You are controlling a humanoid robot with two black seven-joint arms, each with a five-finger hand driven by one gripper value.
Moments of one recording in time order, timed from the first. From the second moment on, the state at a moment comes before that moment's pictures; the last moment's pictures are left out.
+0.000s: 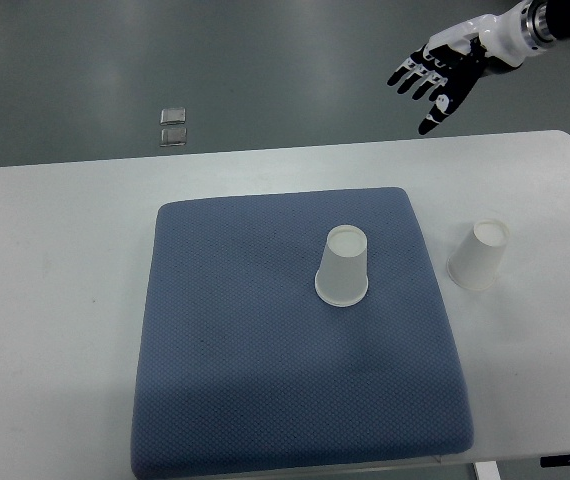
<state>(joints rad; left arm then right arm) -0.09 0.00 -0.01 -0.21 0.12 -0.10 0.22 1.84 -0.49 -0.68 0.88 -0.35 0.61 -0.06</state>
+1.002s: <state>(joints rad) -0.08 0.00 -0.01 -0.21 0.12 -0.10 0.22 2.10 -0.54 -1.03 1.30 -0.48 0.46 -0.06</state>
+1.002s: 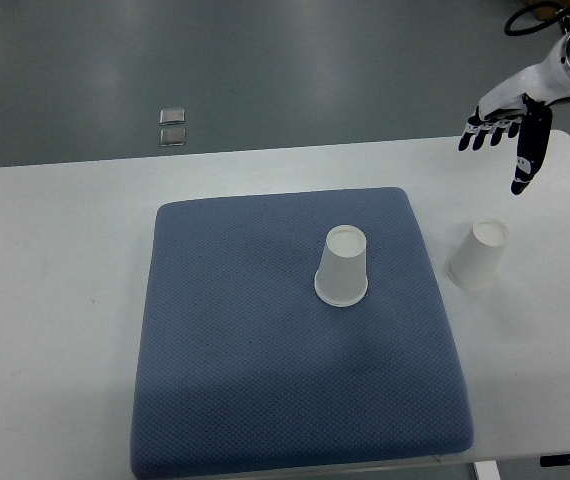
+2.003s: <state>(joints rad) -0.07 0.00 -0.01 -0.20 0.12 -0.10 0.22 1.67 -0.45 -1.01 1.14 -0.49 0.14 -0.06</state>
